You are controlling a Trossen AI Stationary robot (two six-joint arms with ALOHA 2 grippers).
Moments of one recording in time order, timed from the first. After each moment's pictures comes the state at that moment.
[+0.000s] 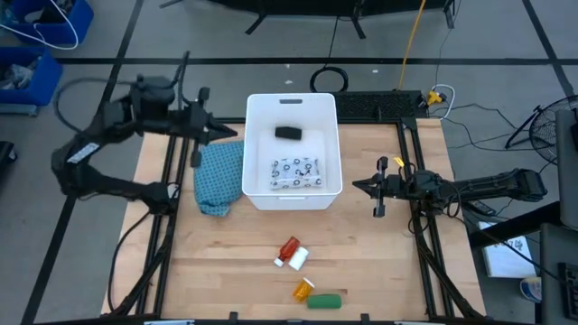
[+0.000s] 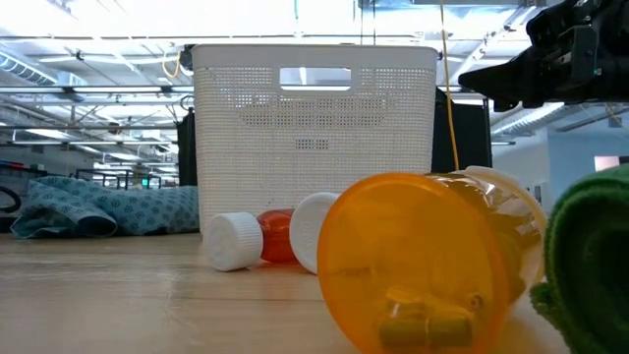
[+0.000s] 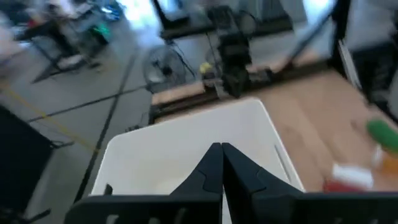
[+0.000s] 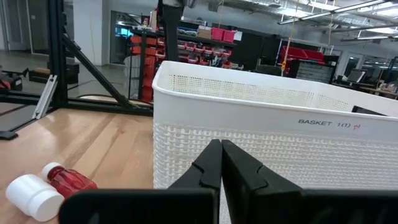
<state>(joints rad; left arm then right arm) 0.35 1.09 1.55 -0.80 0.27 0.39 -0.01 0.50 0.02 0.58 0.10 -0.14</state>
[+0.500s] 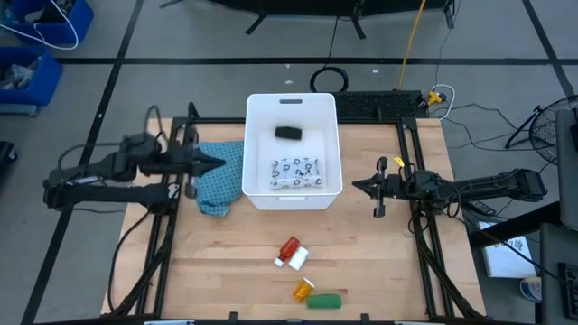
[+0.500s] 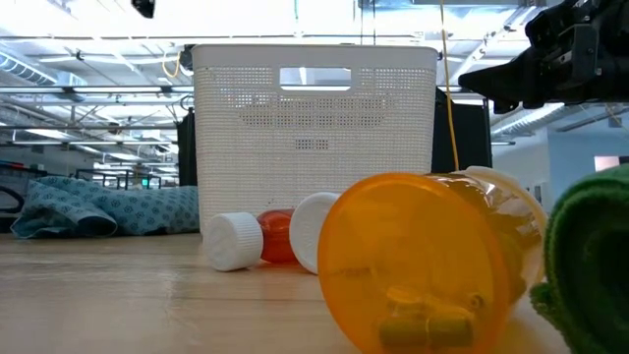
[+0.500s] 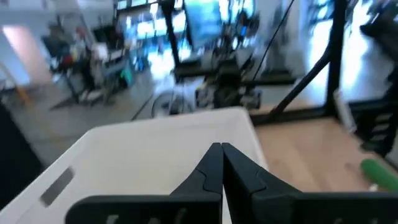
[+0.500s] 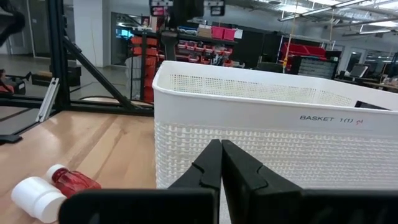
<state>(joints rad) 0.15 0.54 0.70 -0.19 0.13 0.17 -0.01 0.50 0.02 0.57 0.10 -0.12</state>
